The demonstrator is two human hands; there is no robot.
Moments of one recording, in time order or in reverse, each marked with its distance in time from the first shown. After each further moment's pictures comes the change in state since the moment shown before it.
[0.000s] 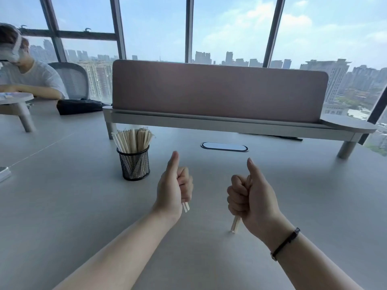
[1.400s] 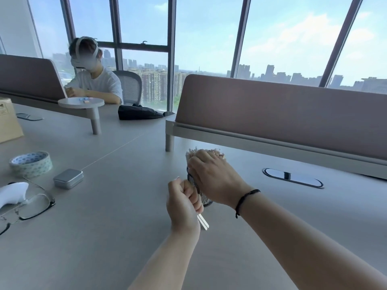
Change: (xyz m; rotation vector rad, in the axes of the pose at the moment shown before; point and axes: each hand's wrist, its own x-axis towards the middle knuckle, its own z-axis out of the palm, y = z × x) left_hand 0.039 0.043 -0.120 -0.250 0.550 0.099; right_hand 0.171 0.040 0.202 -1.638 -0.353 -1.070
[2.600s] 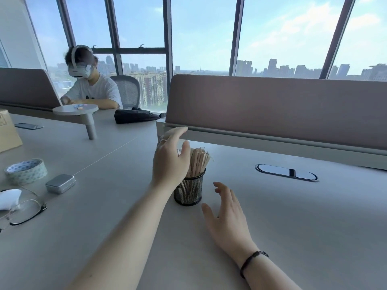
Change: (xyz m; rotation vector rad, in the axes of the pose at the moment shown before) left_hand 0.075 0.035 0.037 1.116 -0.156 0.963; right_hand -0.112 -0.010 0.033 0.488 0.138 0.692
